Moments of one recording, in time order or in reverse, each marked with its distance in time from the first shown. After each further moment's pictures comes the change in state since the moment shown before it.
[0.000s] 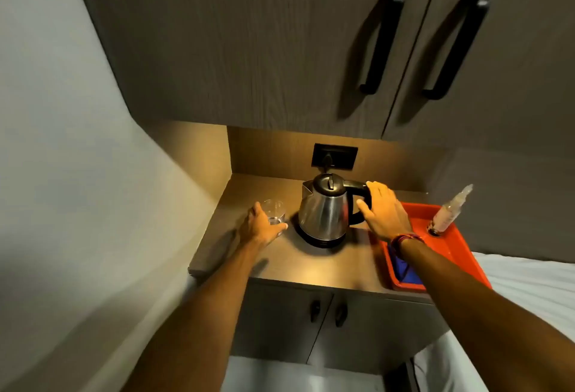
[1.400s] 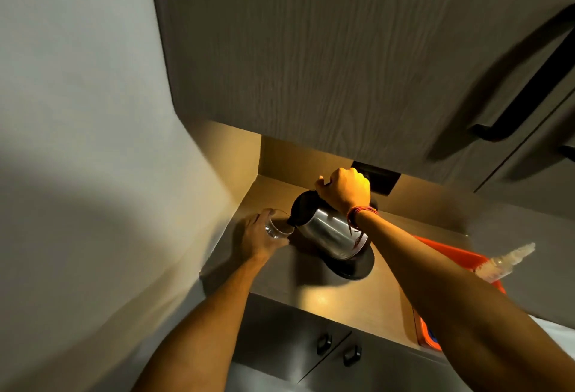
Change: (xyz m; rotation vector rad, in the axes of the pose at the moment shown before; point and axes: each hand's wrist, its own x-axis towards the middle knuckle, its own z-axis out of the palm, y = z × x) left_hand 0.053 -0.056 -0.017 -0.126 0.238 0.142; right_hand 0.132 -0.161 0.054 -0.152 0.090 -0.155
